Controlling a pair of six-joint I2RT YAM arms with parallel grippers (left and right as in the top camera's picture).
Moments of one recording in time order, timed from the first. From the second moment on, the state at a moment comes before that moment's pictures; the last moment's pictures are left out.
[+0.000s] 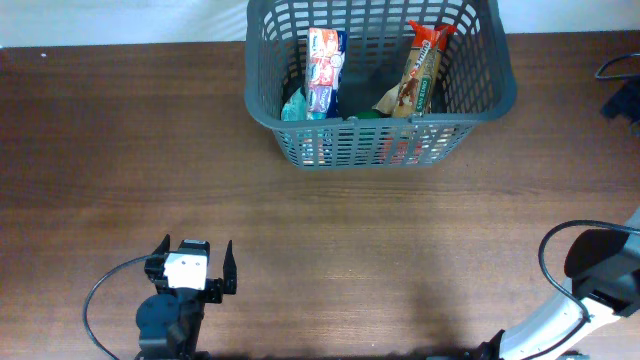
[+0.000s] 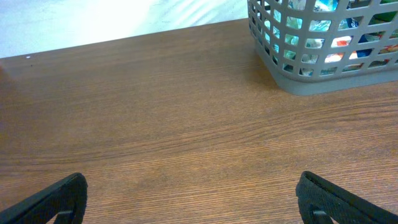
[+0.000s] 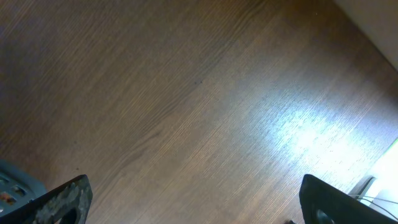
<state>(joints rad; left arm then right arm) 0.01 0.02 0.13 -0.44 0.04 0.14 -0.49 2.01 2.35 -1.64 0.22 0.34</state>
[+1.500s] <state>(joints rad) 0.01 0.01 0.13 -0.44 0.04 0.14 -0.11 0.80 1.26 -0.73 0.17 0.34</state>
